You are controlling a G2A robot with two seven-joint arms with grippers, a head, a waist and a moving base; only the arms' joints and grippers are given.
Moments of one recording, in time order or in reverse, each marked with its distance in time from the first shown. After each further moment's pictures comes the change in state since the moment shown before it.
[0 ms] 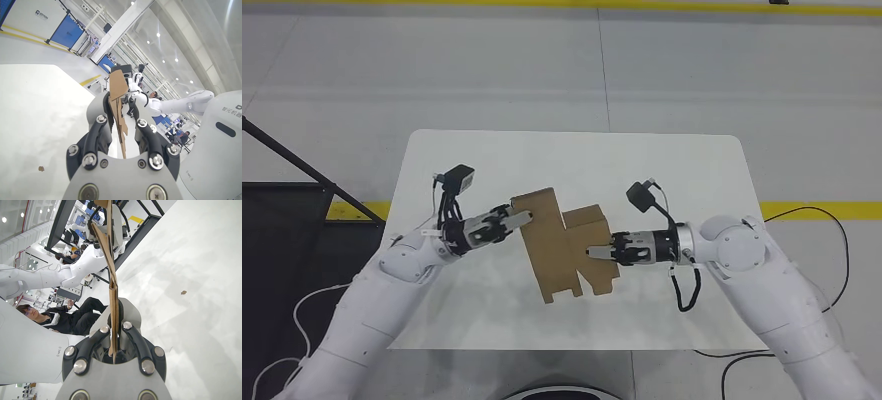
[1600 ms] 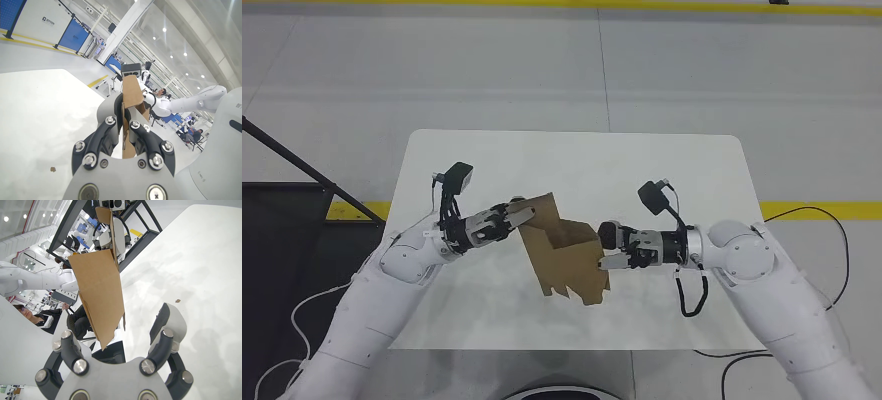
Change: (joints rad) left arm 0.016 -0.014 -0.042 -0.033 0.162 0.000 0.087; right arm -0.066 0.013 0.071 -0.051 -0.047 -0.065 -0.067
